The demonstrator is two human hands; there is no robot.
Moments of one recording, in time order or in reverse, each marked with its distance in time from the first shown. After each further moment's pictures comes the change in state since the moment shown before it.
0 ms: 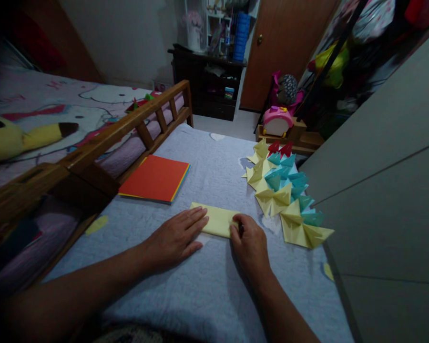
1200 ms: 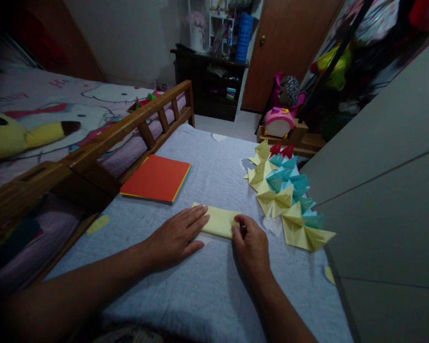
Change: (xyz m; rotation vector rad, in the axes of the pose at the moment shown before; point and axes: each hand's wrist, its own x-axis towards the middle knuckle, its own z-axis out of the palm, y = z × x) left_hand 0.003 -0.002 0.000 -0.001 0.004 -0.012; right_hand -0.001 -0.003 -0.001 0.098 0.033 0.086
